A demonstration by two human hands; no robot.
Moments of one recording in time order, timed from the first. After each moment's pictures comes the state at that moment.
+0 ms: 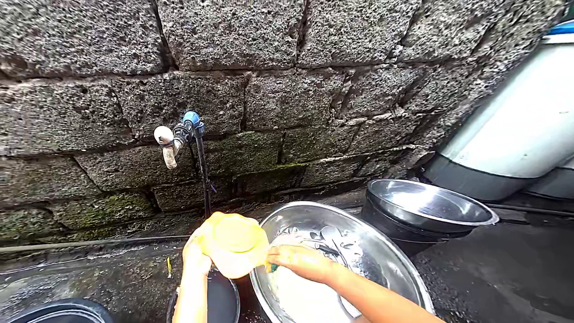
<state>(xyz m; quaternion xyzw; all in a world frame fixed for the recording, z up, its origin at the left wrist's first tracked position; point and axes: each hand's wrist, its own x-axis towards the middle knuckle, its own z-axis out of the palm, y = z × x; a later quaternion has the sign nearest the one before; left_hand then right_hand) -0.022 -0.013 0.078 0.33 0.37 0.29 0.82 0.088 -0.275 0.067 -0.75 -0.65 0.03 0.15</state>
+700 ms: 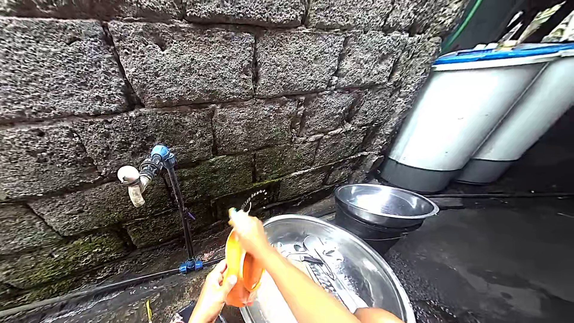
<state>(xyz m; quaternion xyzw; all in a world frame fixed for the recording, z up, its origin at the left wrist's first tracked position) -0.024 -0.064 0.061 0.62 0.02 0.07 0.78 0.109 -0.167 0.130 -0.89 -0.26 -0.03 0.38</state>
